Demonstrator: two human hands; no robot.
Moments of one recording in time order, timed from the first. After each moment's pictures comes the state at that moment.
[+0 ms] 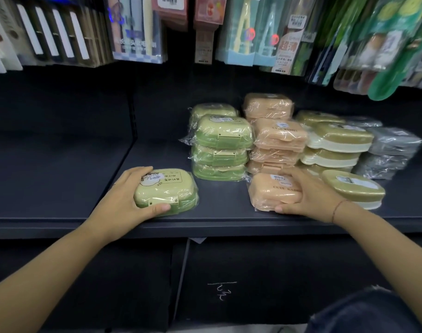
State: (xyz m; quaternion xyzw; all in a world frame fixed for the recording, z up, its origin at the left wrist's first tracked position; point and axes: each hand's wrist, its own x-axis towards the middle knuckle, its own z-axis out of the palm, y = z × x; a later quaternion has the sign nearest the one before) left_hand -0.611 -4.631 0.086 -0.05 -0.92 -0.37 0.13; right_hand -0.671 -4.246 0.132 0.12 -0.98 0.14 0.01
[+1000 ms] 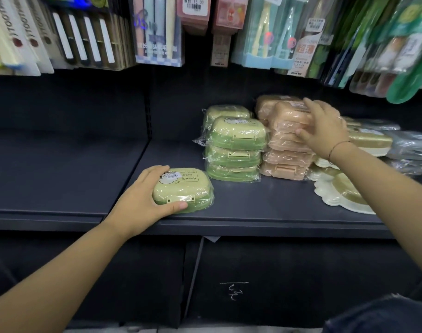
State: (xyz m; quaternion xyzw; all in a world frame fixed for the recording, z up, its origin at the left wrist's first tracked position) left_hand -0.611 -4.631 0.083 -0.05 -0.91 -0.38 0.13; right_hand -0.762 -4.265 0.198 0.09 -0.95 0.15 0.26
